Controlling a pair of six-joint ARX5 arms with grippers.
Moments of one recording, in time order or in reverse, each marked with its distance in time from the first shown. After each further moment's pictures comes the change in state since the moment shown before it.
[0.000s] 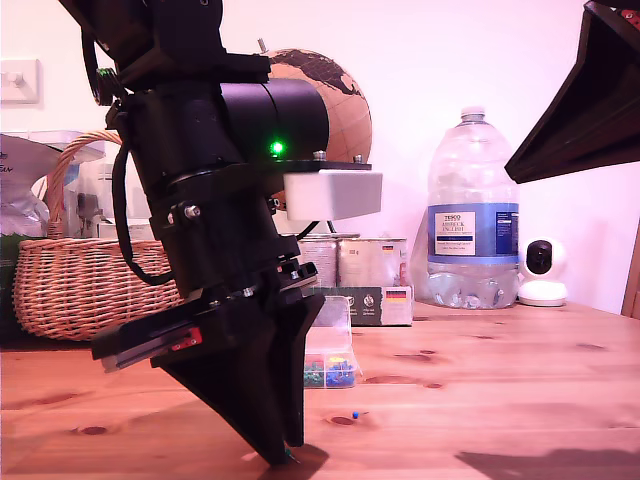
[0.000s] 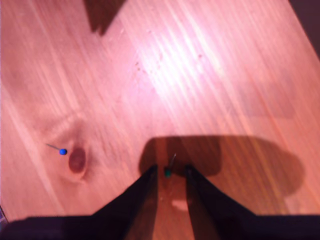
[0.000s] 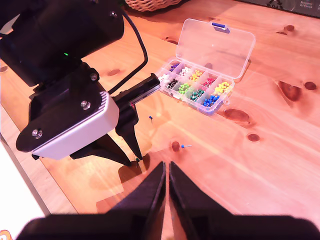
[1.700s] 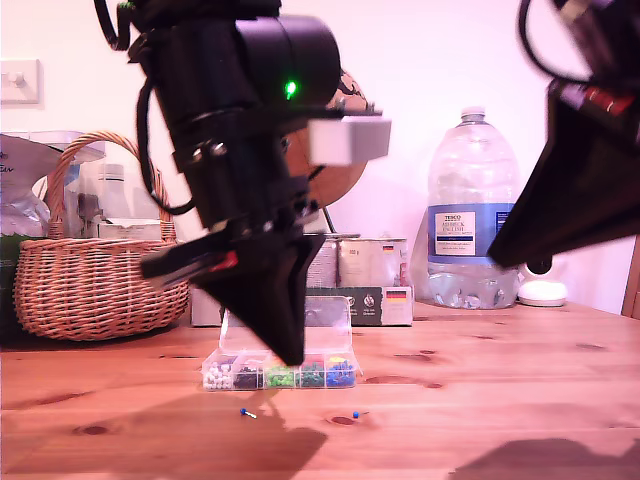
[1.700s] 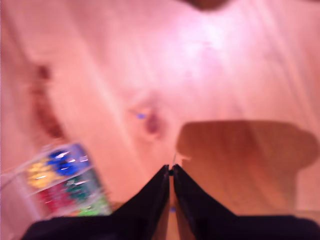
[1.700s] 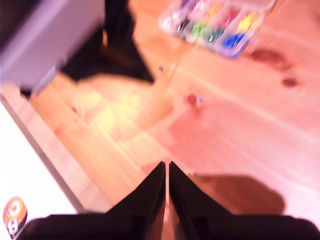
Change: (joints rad) left arm 0.020 -0.041 0.126 -0.073 -0.147 -0.024; right arm 0.072 0.199 0.000 -0.019 -0.019 0.056
